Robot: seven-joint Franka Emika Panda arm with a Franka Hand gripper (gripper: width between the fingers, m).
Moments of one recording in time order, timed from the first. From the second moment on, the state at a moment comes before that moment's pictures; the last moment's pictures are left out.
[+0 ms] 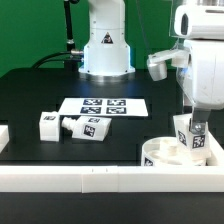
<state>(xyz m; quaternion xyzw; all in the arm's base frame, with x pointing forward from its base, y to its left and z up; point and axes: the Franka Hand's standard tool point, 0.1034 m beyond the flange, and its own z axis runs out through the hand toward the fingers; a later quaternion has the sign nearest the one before) 0.638 0.097 0.082 0.75 0.66 0.03 0.05</state>
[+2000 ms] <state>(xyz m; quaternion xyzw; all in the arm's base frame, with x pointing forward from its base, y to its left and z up) 0.634 0.112 0.080 1.00 -0.05 0.07 0.00</state>
